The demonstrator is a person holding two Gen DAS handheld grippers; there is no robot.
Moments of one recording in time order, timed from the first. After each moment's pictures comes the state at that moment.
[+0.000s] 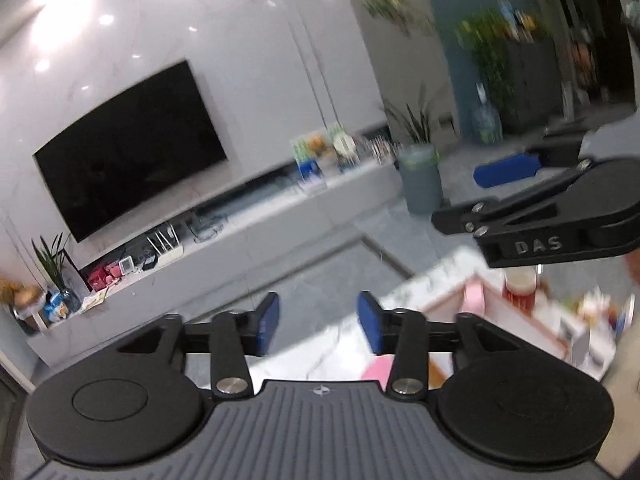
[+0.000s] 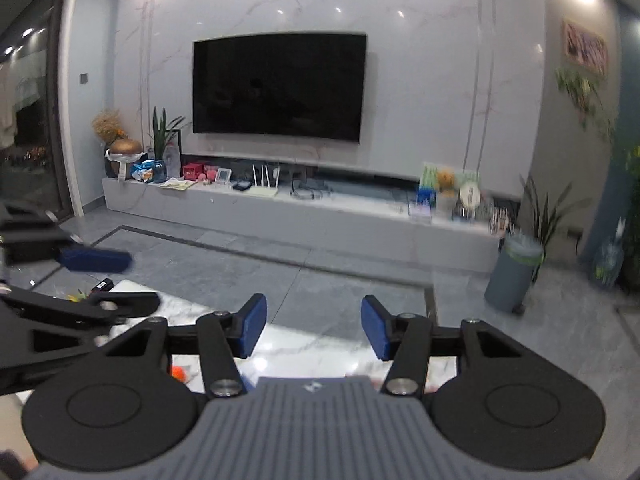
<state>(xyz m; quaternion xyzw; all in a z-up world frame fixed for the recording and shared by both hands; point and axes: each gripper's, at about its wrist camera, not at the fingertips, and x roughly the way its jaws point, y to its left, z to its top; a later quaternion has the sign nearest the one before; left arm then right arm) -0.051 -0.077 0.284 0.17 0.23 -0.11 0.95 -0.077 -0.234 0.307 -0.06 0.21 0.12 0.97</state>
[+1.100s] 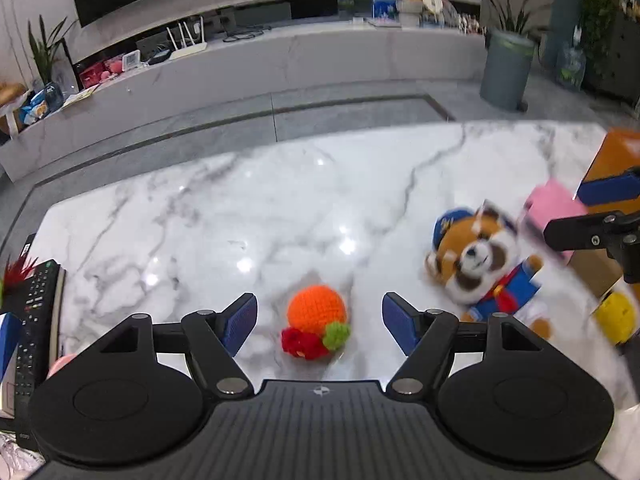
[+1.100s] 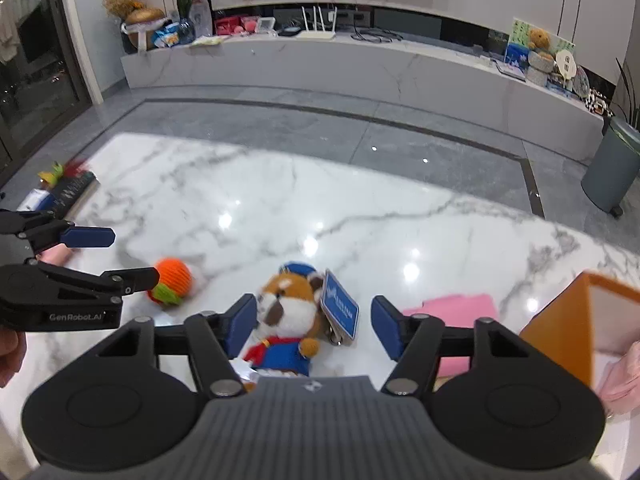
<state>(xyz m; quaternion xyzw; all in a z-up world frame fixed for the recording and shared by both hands) 0.112 0.137 -0.060 0.07 0.42 -0.05 0.90 0.127 -0.068 -0.025 -0.07 0.41 0.18 0.89</state>
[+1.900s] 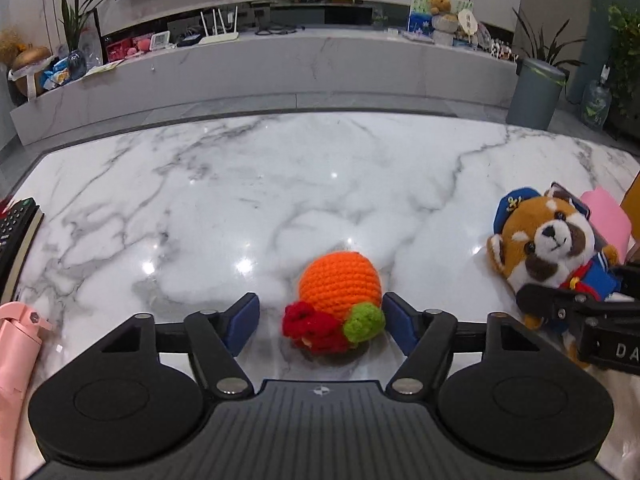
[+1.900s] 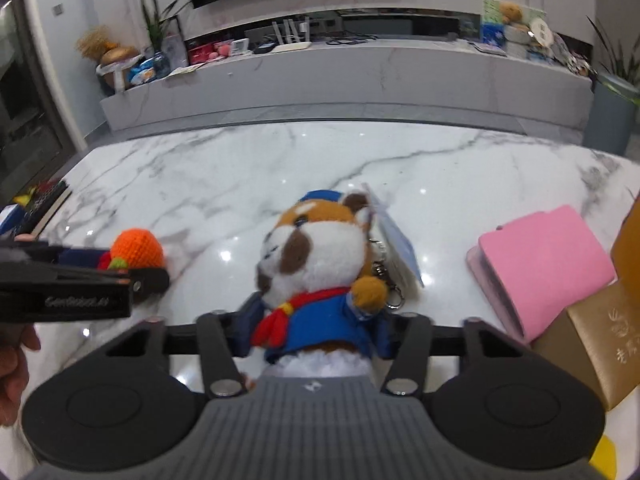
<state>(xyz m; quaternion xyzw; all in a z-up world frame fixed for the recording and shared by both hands) 0.121 0.162 -0.120 0.00 0.40 -0.01 0.92 0.127 -0.043 -0.132 0.01 0.38 0.16 0.91</state>
